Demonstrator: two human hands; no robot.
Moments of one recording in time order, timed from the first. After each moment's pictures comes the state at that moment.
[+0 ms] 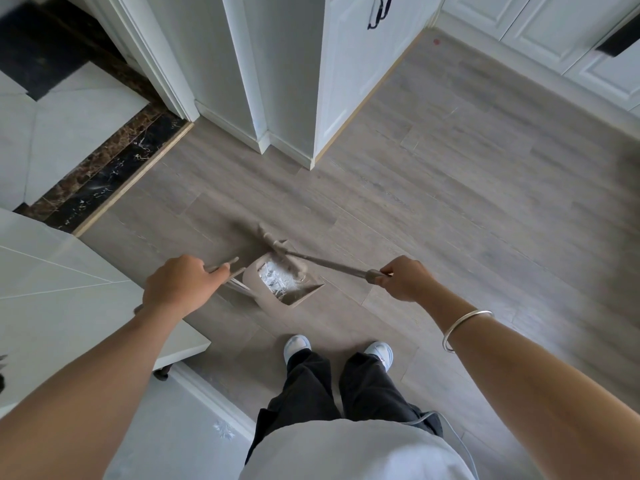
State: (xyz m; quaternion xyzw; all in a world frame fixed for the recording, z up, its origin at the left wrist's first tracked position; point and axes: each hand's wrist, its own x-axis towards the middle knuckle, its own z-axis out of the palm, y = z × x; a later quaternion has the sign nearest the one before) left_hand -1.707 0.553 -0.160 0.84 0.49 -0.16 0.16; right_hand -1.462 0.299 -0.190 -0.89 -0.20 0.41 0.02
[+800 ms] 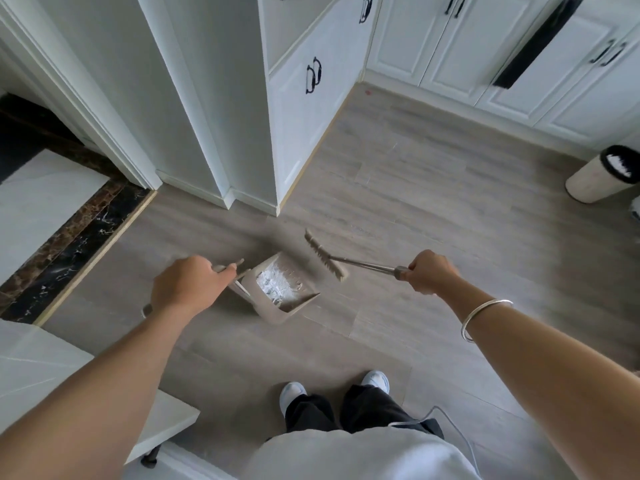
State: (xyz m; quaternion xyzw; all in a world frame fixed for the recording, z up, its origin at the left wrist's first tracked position) left_hand -1.630 0.566 -0.110 0.90 0.40 -0.09 0.17; right_hand -1.406 0.248 -0.133 -0.95 -0.05 0.30 0.06
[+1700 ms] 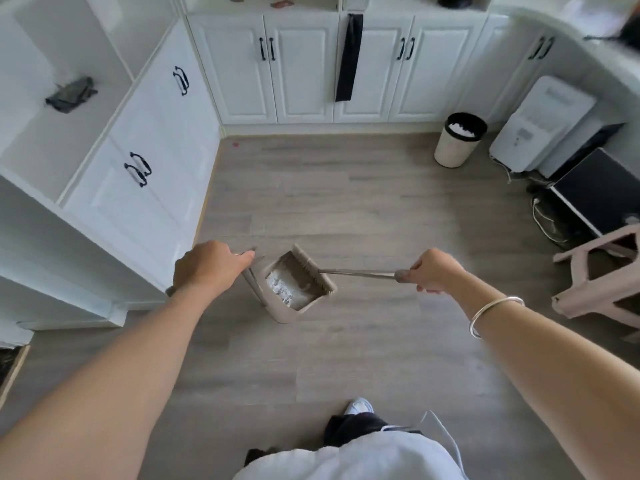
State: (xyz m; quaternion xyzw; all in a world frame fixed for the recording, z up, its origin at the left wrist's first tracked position) left_hand -1.286 0.319 -0.044 0.96 0.21 -0.11 0.13; right_hand -1.242 -0.037 -0.074 -0.93 0.13 0.29 0.17
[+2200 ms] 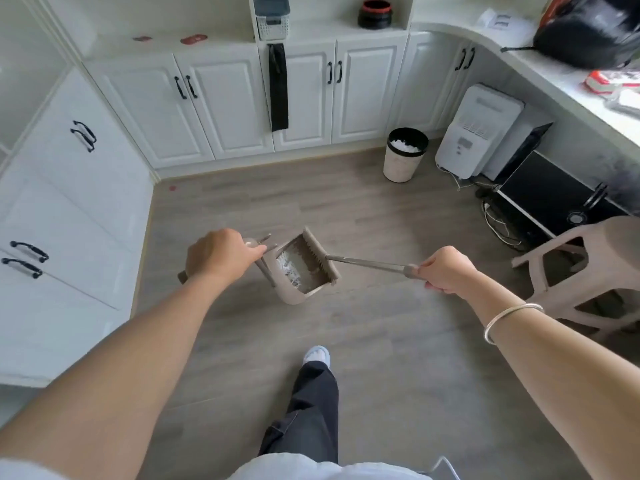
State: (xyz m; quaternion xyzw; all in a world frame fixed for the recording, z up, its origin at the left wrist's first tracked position) left_hand -1.043 0.166 -0.035 0.99 0.08 -0.07 0.08; right_hand -1.084 -0.191 -0.064 -0.90 0.27 0.21 0.26
